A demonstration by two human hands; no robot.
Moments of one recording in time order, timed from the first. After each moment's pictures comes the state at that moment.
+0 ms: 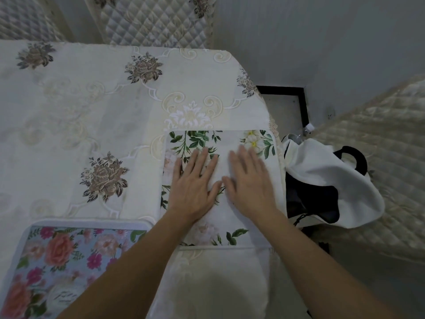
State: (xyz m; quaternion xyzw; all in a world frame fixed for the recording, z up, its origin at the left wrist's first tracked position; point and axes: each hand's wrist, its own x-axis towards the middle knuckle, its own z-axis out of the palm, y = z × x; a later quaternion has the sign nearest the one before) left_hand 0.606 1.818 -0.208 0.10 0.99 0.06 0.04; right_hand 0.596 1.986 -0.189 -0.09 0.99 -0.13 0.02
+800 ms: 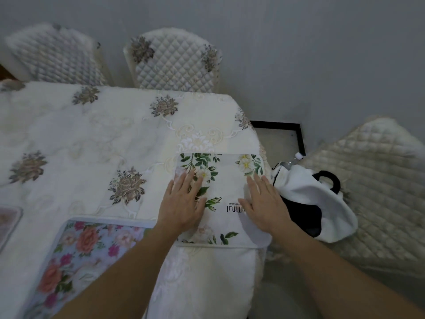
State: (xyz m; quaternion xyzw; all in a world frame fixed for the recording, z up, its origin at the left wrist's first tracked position) left_hand 0.643 1.797 -0.144 0.05 0.99 0.07 0.09; right_hand 0.622 2.048 -0.143 -0.12 0.98 -0.09 0.13
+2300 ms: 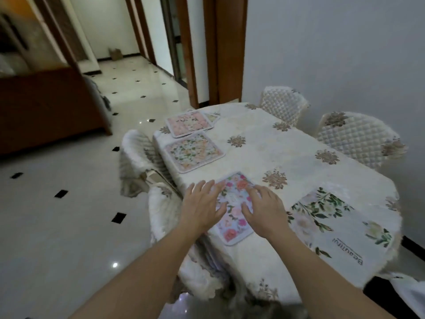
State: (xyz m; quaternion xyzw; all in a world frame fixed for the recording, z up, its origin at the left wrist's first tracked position) left_hand 1.015 1.754 0.033 -0.34 0.93 -0.05 -0.14; right_hand 0.852 1.870 0.017 -0.53 0.84 -0.15 -0.03
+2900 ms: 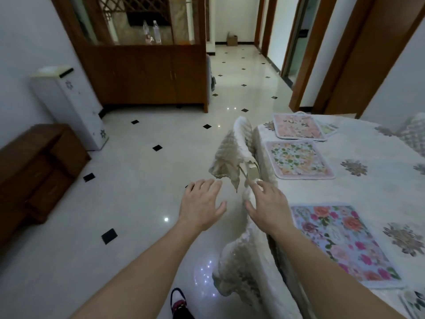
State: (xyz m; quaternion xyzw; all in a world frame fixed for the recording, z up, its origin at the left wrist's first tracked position) left_hand 1.272 1.683 0.019 -0.58 0.80 -0.07 -0.13; right_hand 1.067 1.701 0.019 -0.72 0.67 -0.15 -0.01
